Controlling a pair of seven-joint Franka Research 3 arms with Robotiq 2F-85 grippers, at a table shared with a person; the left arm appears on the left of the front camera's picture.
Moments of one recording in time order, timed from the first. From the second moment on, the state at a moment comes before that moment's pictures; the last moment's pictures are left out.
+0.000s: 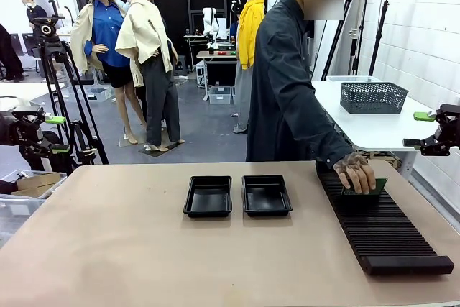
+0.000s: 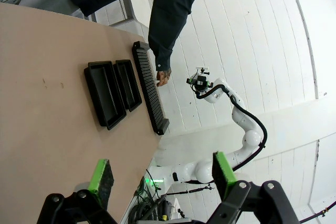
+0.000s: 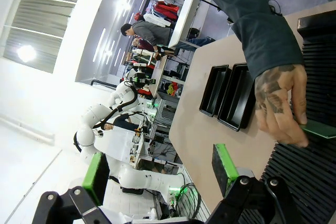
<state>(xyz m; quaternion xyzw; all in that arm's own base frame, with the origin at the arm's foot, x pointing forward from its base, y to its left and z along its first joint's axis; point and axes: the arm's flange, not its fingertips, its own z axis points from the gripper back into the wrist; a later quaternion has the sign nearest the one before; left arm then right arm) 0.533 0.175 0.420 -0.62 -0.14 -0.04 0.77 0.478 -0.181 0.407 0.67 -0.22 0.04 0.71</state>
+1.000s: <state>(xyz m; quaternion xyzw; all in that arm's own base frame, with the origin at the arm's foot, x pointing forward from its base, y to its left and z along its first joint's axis) 0.533 0.175 0.420 -0.62 -0.14 -0.04 0.77 0.512 -0.162 0.414 0.61 -0.22 0.07 0.76</state>
